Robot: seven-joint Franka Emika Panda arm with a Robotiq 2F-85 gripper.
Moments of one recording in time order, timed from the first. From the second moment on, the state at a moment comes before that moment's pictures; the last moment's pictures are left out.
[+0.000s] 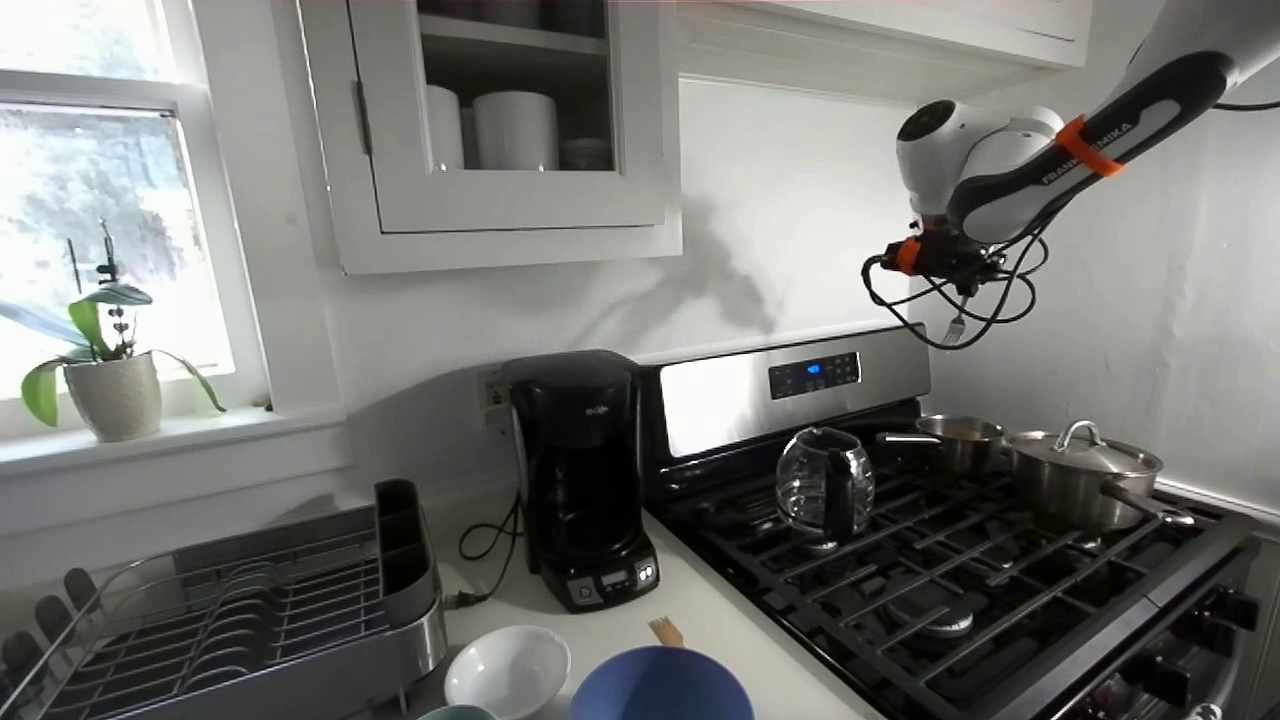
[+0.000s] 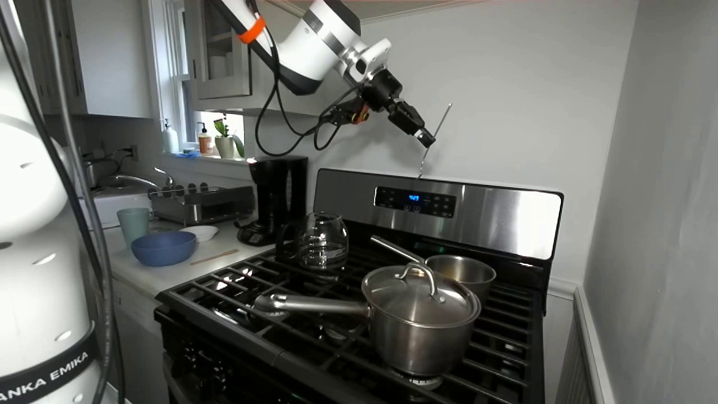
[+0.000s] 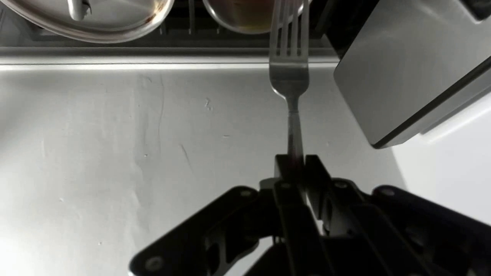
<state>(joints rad) -0.18 -0.10 -0.06 -2.09 -0.97 2.18 1.82</state>
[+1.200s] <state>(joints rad) -0.17 0.17 -0.11 -2.05 -1.21 2.00 2.26</state>
